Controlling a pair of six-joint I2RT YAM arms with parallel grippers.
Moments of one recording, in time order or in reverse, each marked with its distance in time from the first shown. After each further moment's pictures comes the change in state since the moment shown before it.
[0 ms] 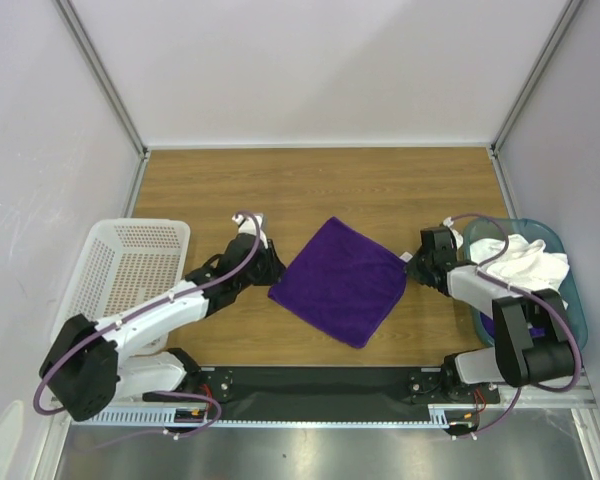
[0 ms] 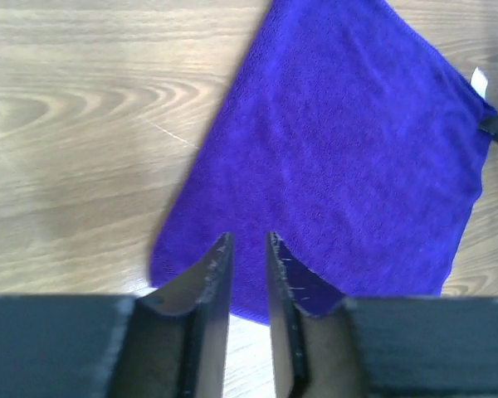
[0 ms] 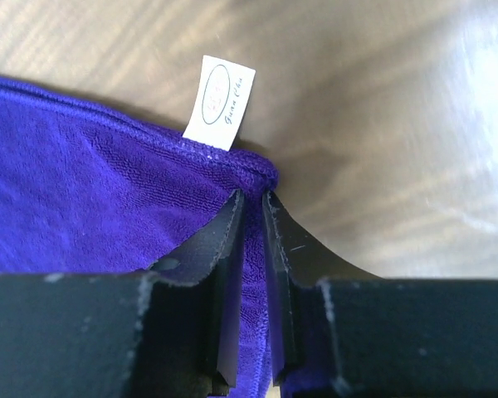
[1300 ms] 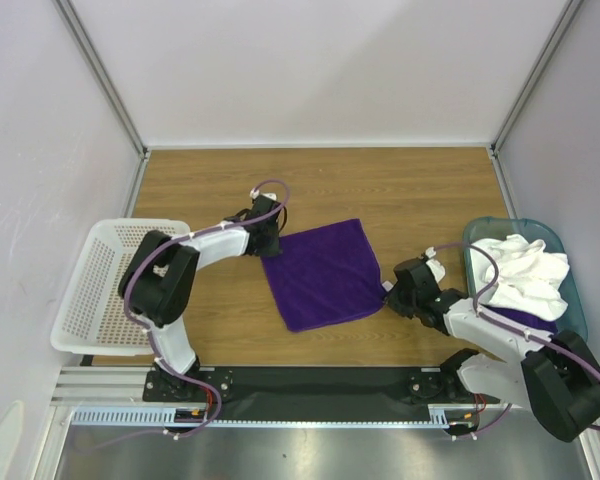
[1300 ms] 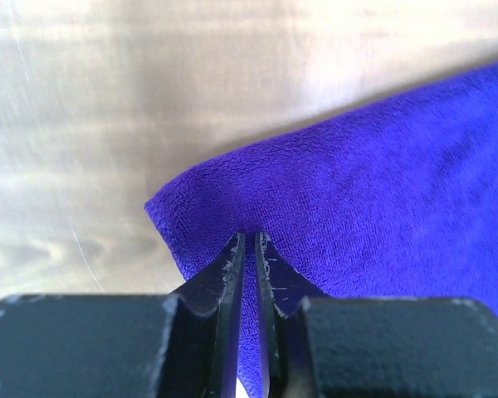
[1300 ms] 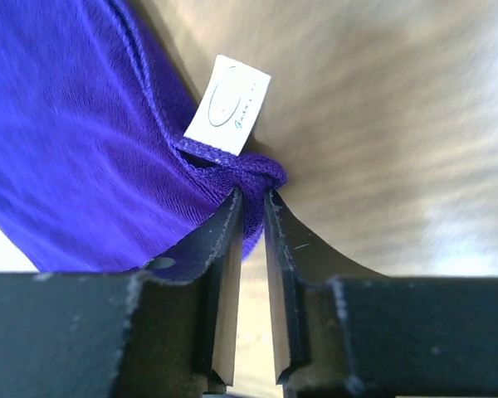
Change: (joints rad) left arm 0.186 0.615 0.399 -0.149 -0.030 0.145; right arm 0.326 -0.276 -0.176 -0.127 0.085 0.318
